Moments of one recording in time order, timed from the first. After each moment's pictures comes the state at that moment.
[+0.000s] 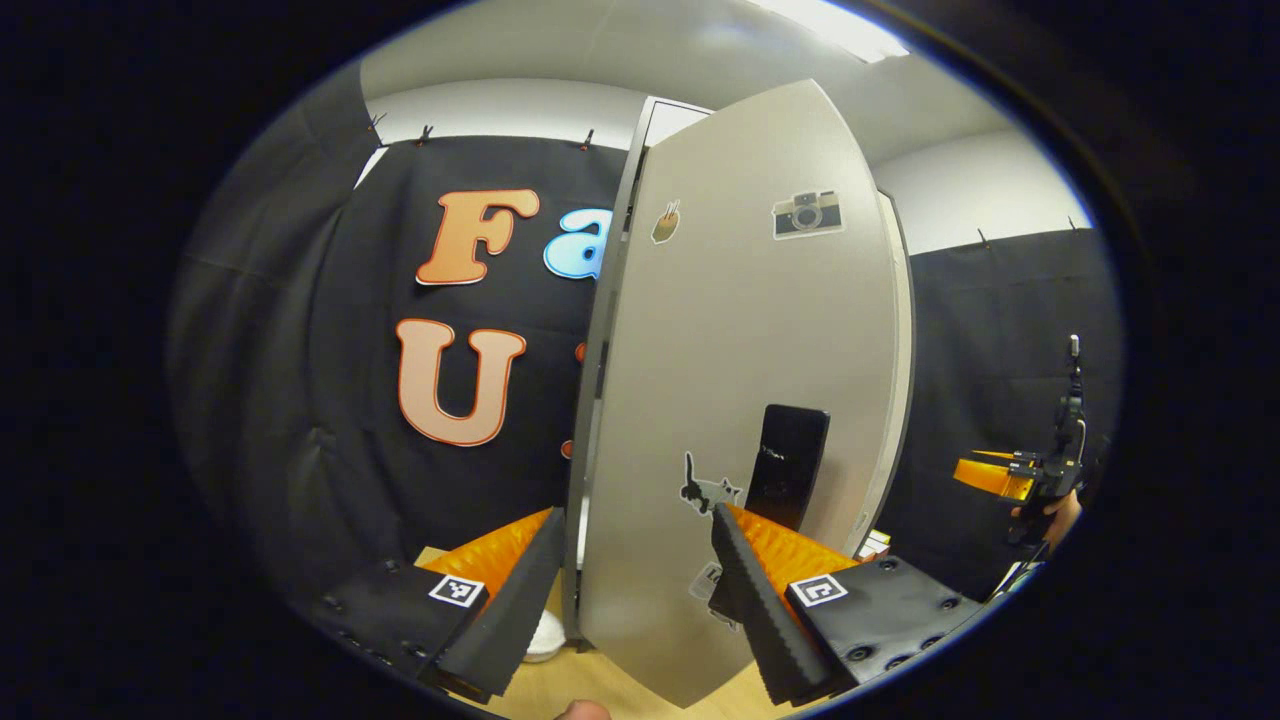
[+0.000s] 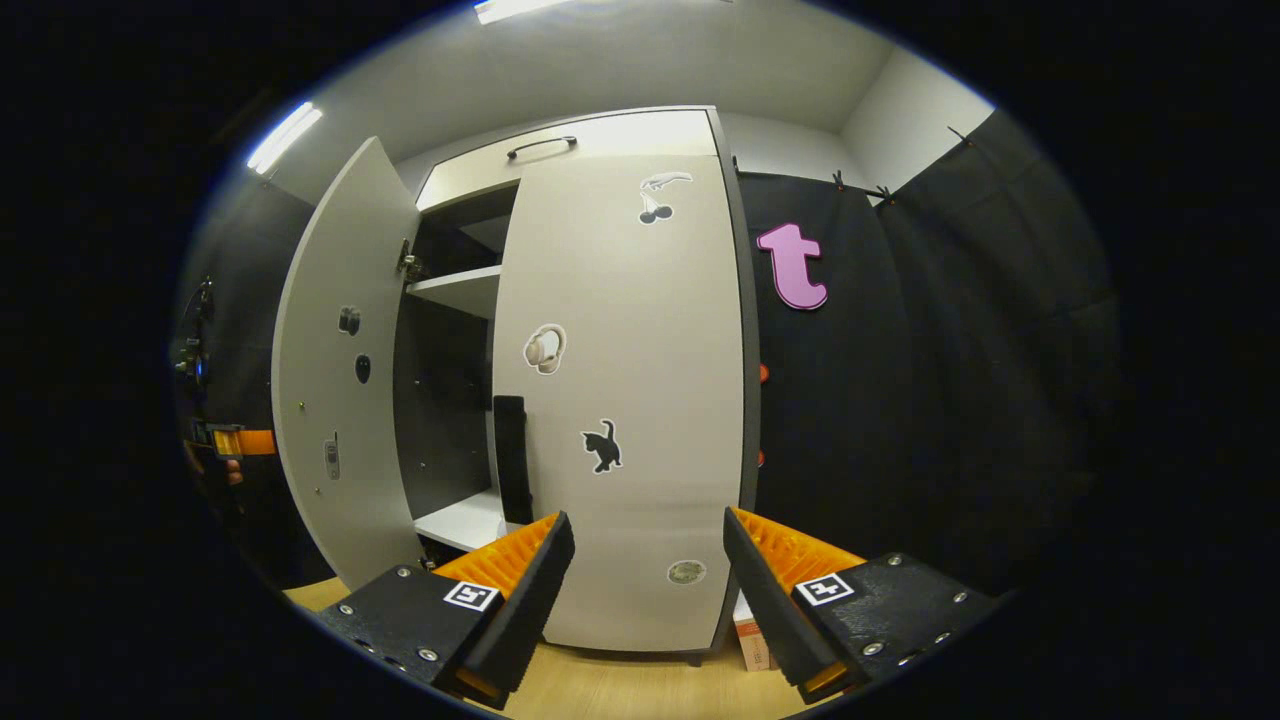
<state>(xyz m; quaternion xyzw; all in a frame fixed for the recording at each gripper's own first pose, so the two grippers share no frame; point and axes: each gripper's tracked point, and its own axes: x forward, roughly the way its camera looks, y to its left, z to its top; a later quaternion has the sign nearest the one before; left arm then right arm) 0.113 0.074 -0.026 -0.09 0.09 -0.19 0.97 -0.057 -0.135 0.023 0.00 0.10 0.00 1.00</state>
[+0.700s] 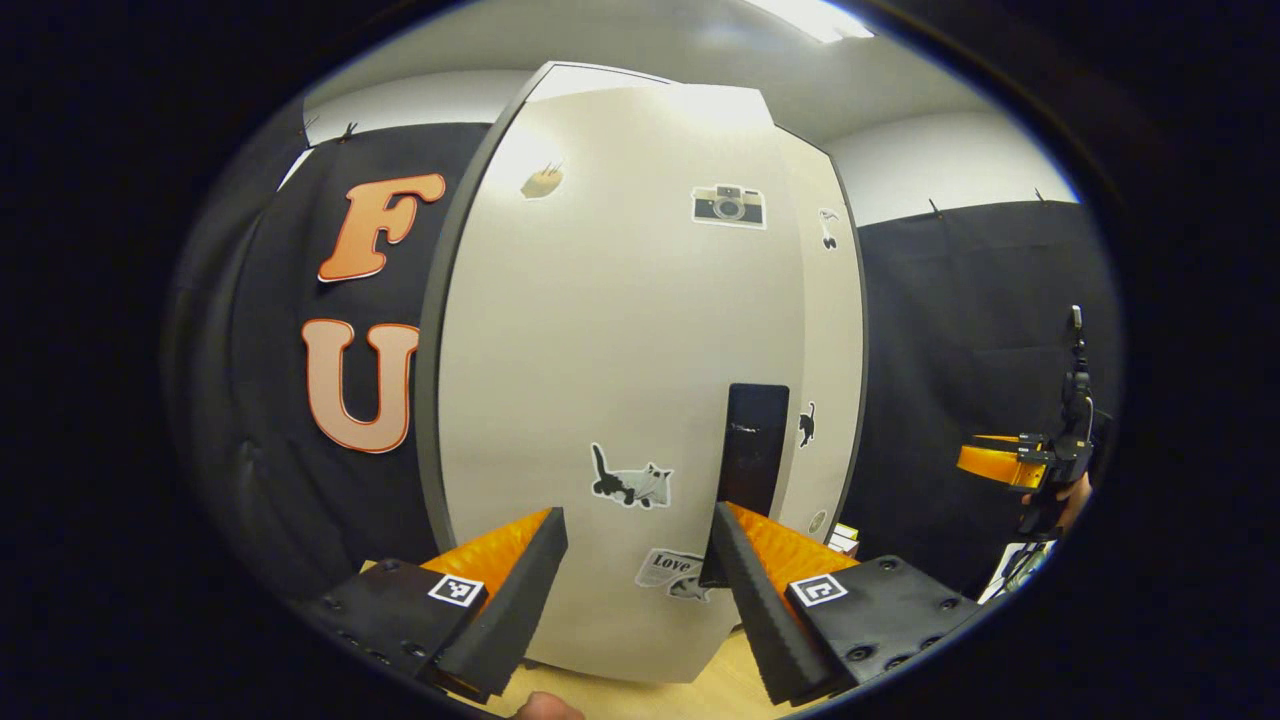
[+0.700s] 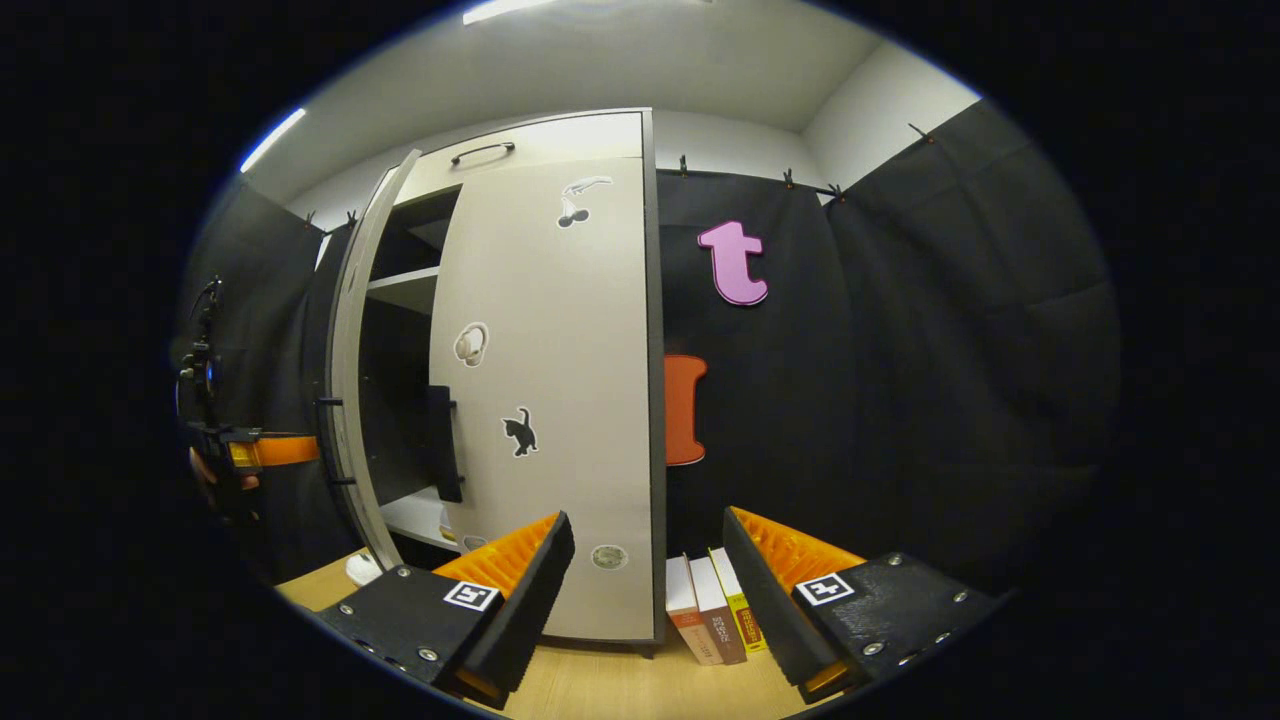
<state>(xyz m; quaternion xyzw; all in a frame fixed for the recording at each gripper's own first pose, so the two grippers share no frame) 0.148 -0.037 -0.045 -0.03 0.09 -0.25 0.96 -0.090 -0.208 0.023 0.00 0.10 -0.07 0.99</state>
